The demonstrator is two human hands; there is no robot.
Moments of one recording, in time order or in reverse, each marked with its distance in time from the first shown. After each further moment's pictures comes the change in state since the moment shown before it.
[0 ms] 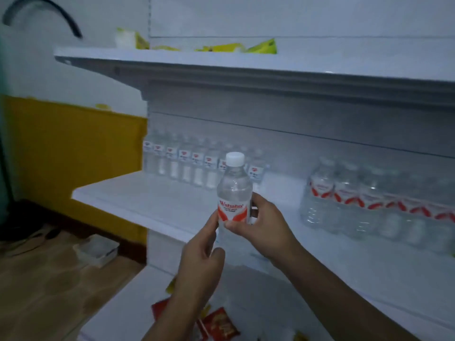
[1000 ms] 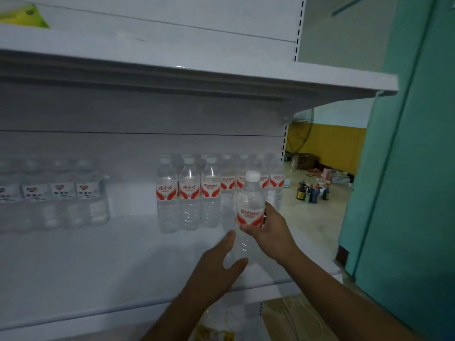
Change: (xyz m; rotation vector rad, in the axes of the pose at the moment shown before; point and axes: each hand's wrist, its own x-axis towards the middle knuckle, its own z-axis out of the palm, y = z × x) left_hand 0.027 0.001 0.307 0.247 -0.766 0.140; right_hand -0.084 0.149 -0.276 -0.149 0.571 0.298
